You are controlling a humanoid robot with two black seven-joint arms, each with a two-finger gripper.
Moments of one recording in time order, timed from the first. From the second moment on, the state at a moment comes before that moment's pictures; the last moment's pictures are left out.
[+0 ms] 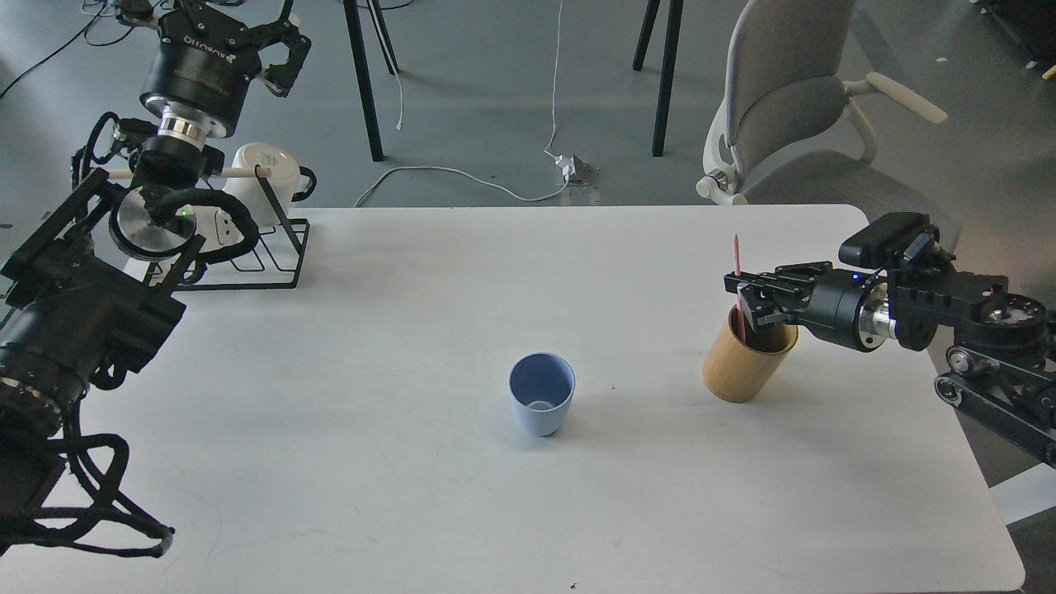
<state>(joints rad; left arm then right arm) -0.86 0.30 -0.99 -0.70 -0.09 -0.49 -0.28 0.77 -0.72 0.35 1.18 -1.89 0.08 0.29</state>
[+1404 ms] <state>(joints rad) -0.86 0.32 -0.99 -0.71 -0.09 -0.49 -0.28 0.94 -0.55 0.38 1.41 -1.68 0.04 0.28</state>
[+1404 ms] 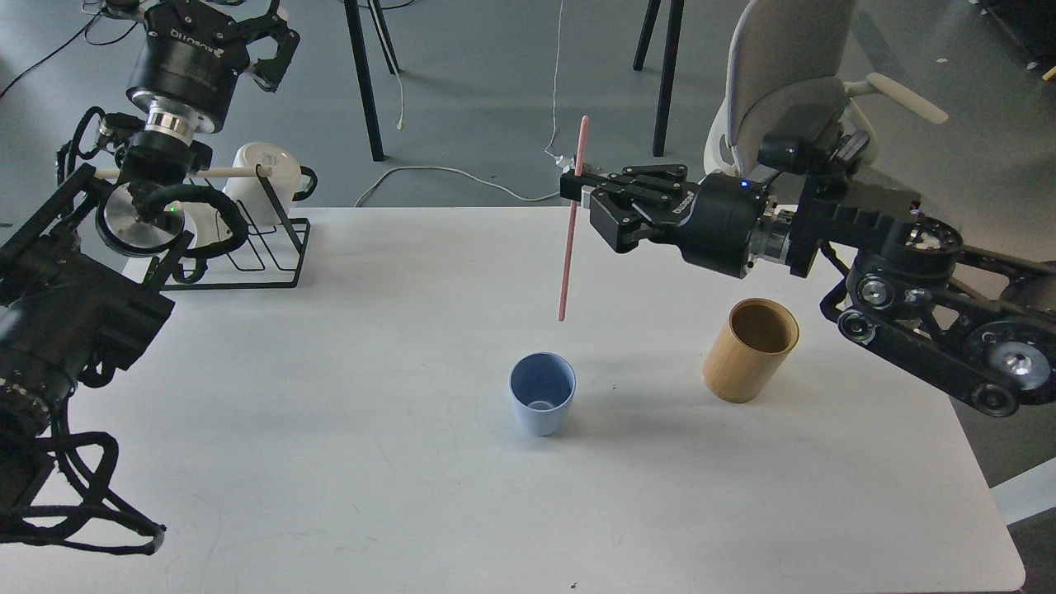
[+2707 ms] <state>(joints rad) -0.86 0.31 -0.99 -0.70 -0.09 -0.49 -0.28 0.75 -0.42 0.40 1.31 -1.73 0.03 0.29</state>
